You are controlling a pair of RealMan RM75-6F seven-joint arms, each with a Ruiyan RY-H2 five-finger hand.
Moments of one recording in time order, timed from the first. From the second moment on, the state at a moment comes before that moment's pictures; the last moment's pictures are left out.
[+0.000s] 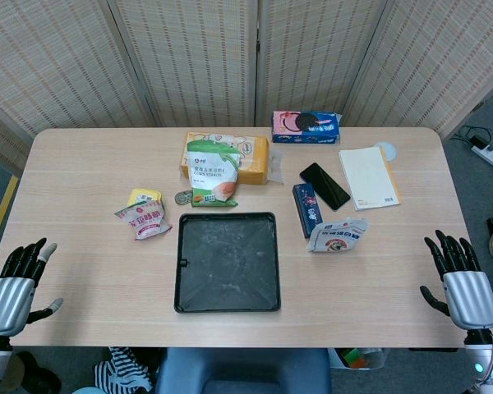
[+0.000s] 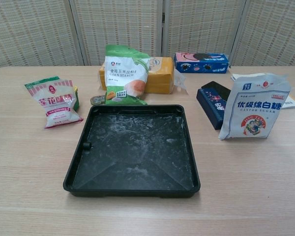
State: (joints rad) left arm -0.12 -1.13 -0.02 -1.61 1.53 1.46 0.09; right arm 0.08 -1.22 0.03 -1.46 -1.54 1.52 -0.09
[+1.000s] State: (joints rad) left arm -0.12 -1.13 -0.01 -1.61 1.54 1.47 0.09; right arm 0.29 -1.21 0.02 -1.15 -1.49 1.00 0.81
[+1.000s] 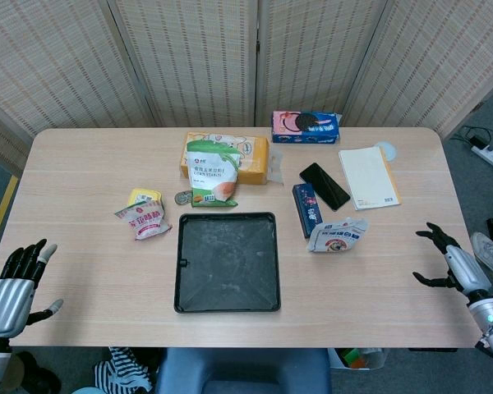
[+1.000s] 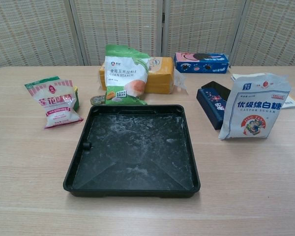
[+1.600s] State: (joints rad) left arm -0.12 -1.13 -0.02 -1.61 1.54 1.46 0.08; right arm 0.47 -1.23 0.01 -1.11 -1.52 0.76 1.06
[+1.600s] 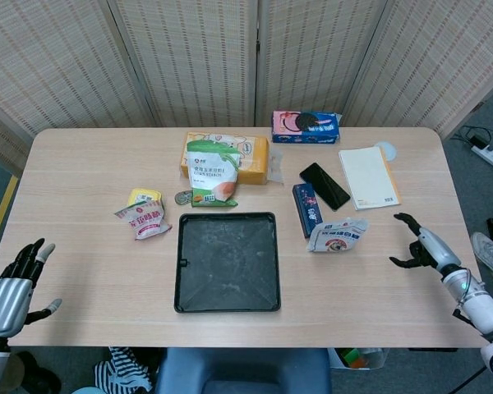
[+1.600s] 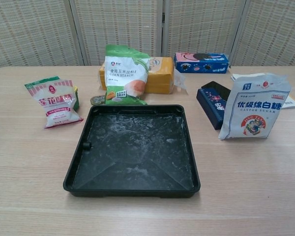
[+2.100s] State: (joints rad) left arm -0.12 -1.12 -0.01 -1.61 1.54 1.47 0.07; right arm 0.65 -1.41 -0.11 -0.90 -1.68 0.69 1.47
